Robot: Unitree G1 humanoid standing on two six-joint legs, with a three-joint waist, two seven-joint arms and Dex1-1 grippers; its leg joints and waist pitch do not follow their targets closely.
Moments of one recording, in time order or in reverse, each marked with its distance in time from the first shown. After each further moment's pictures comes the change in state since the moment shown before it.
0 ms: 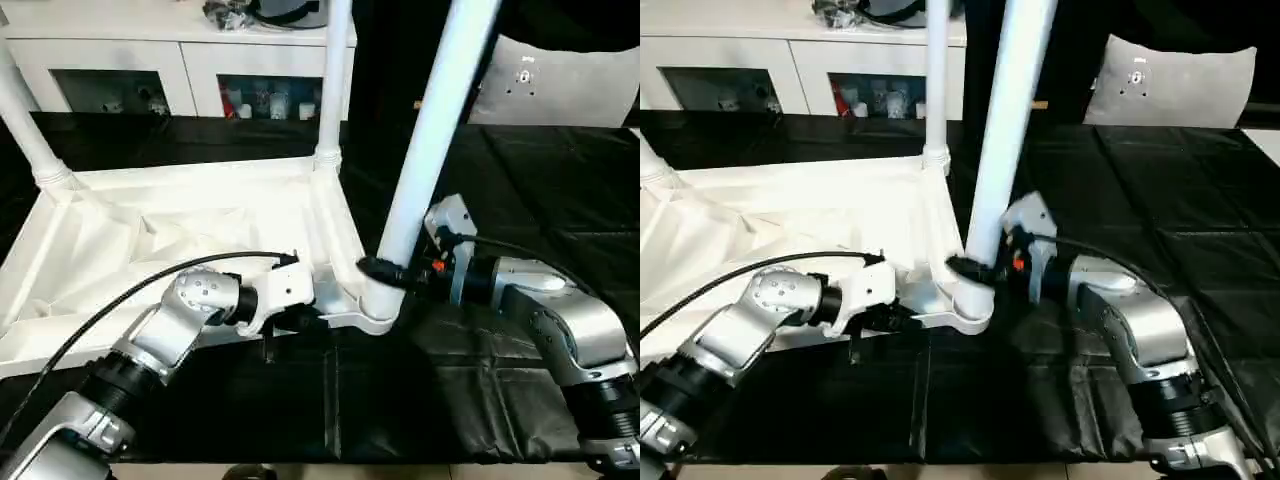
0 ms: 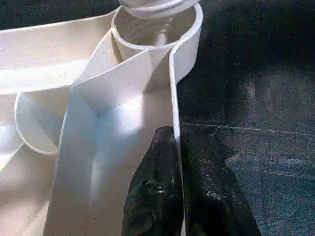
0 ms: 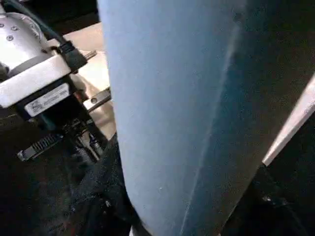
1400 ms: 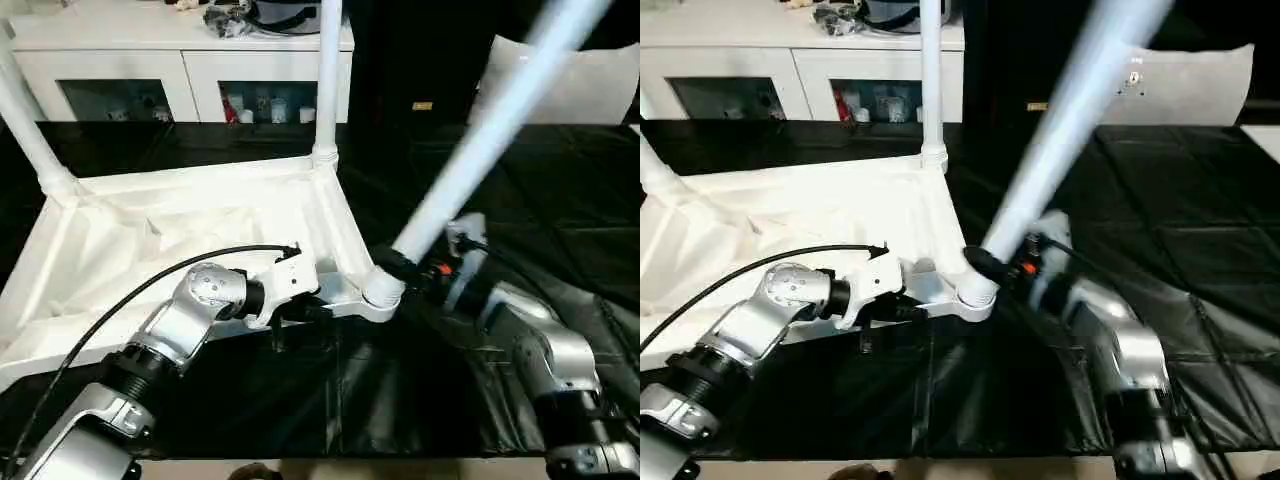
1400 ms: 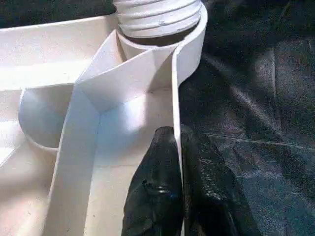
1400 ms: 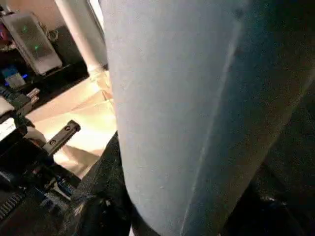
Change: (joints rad) left arm -0.036 -0.084 0.038 0.129 0.020 -0.040 0.043; right arm 0.082 0.179 -0.172 0.251 0.057 -0.227 -0.087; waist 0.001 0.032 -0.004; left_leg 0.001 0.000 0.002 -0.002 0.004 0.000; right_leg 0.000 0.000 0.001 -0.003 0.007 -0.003
